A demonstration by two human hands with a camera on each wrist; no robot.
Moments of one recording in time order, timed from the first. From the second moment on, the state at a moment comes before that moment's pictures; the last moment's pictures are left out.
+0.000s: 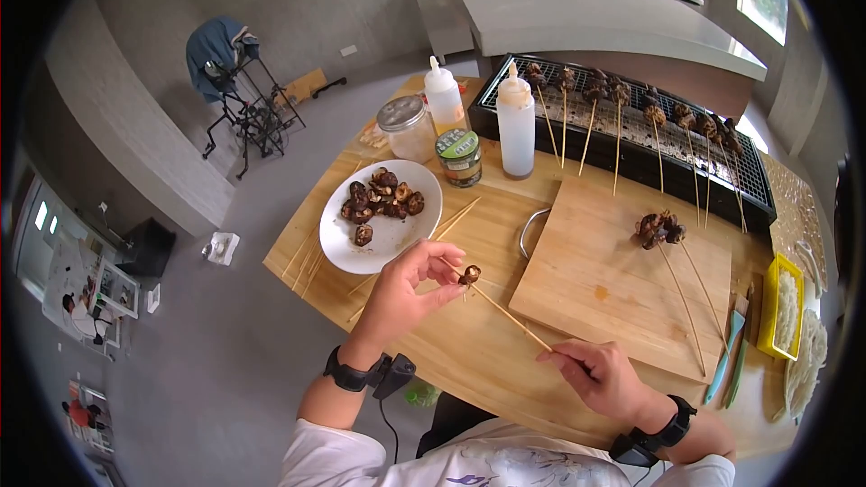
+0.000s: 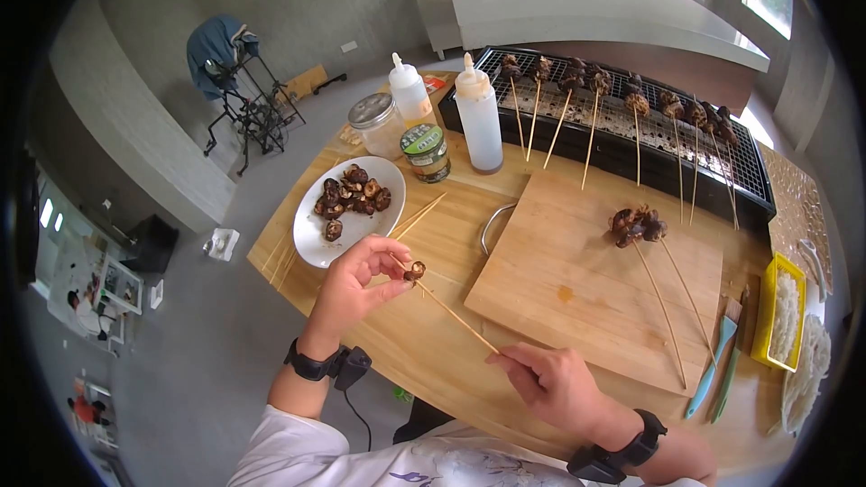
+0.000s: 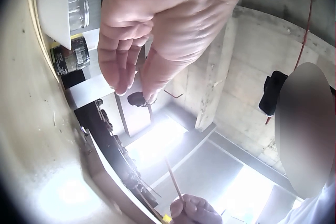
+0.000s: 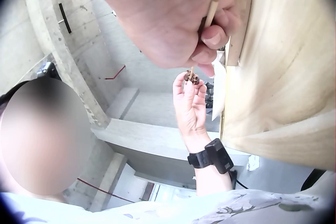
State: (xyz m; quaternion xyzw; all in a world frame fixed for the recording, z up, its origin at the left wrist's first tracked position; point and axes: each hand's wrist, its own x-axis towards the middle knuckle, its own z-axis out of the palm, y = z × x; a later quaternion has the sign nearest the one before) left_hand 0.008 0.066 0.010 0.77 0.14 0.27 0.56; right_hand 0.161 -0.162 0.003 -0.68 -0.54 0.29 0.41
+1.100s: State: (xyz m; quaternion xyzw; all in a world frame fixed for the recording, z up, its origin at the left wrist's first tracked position) left_hand -0.023 0.142 0.025 0.87 0.35 0.19 0.28; right_hand 0.163 -0.161 0.001 -0.65 -0.51 0.38 0.42
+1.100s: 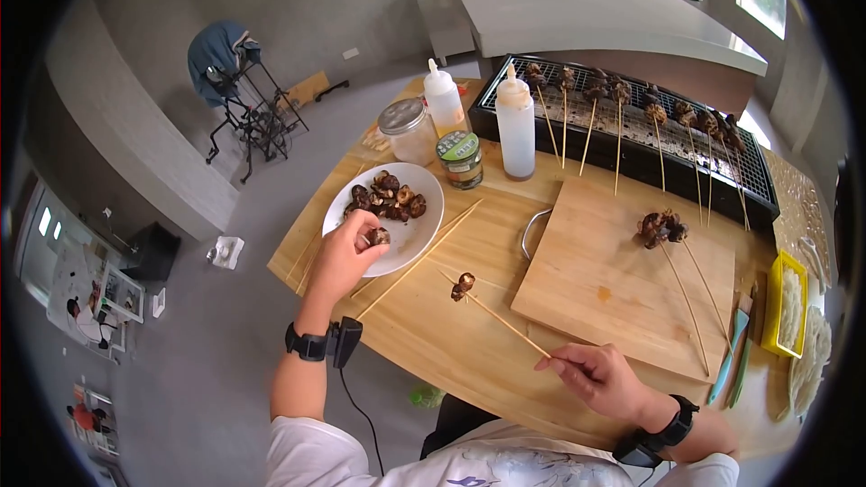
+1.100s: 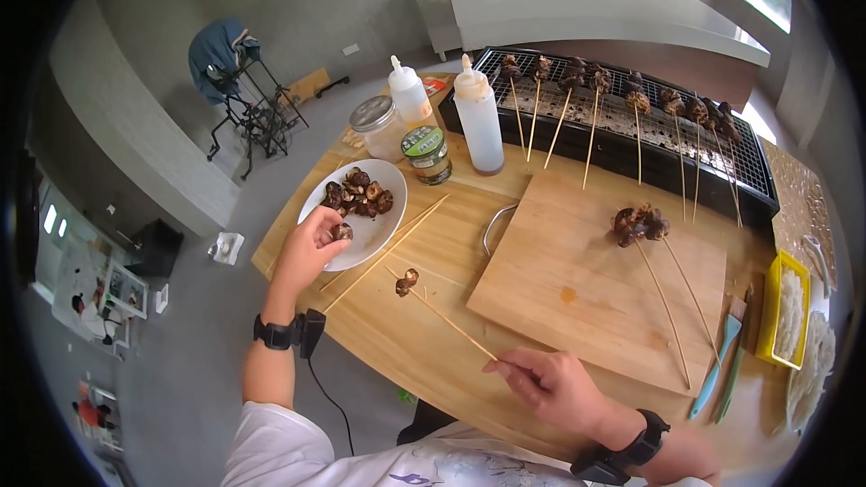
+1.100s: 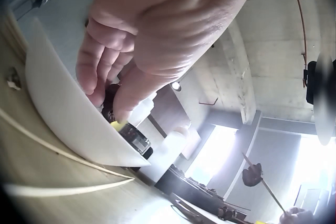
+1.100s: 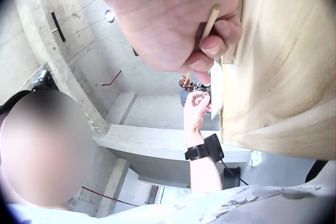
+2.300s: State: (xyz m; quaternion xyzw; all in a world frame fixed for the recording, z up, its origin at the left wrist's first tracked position) left_hand -0.006 0.067 0.023 0.88 0.22 0.28 0.30; right_hand 0.161 -0.160 0.002 -0.66 -0.50 0.38 0.41
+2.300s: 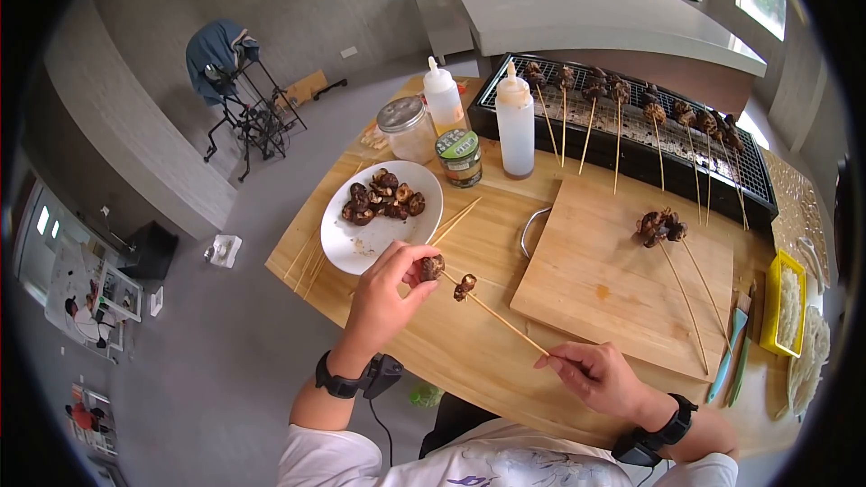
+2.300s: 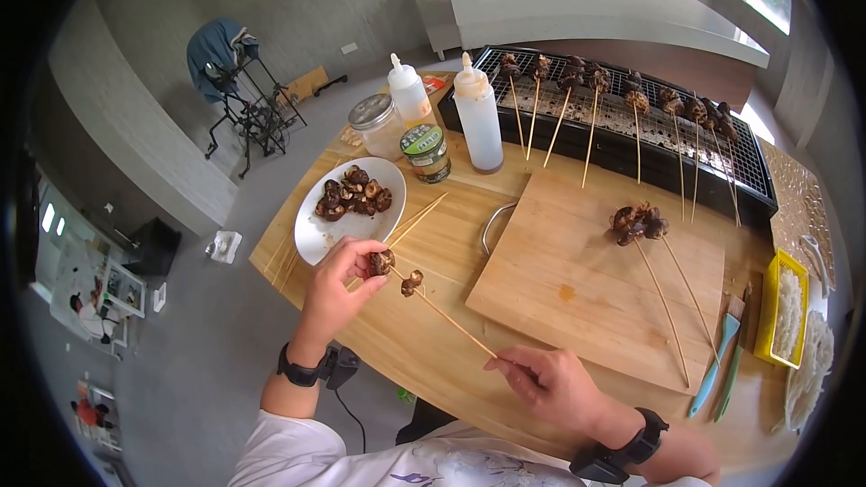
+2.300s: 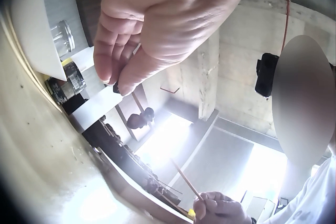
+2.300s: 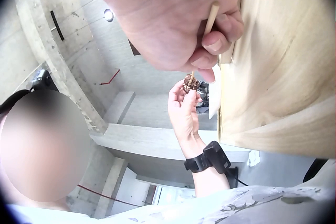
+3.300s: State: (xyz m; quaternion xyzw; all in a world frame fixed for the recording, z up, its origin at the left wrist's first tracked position) left_hand -0.001 0.053 0.004 0.92 0.13 0.32 0.20; right_hand 0.158 -0.161 -0.005 -0.67 -0.56 0.27 0.41
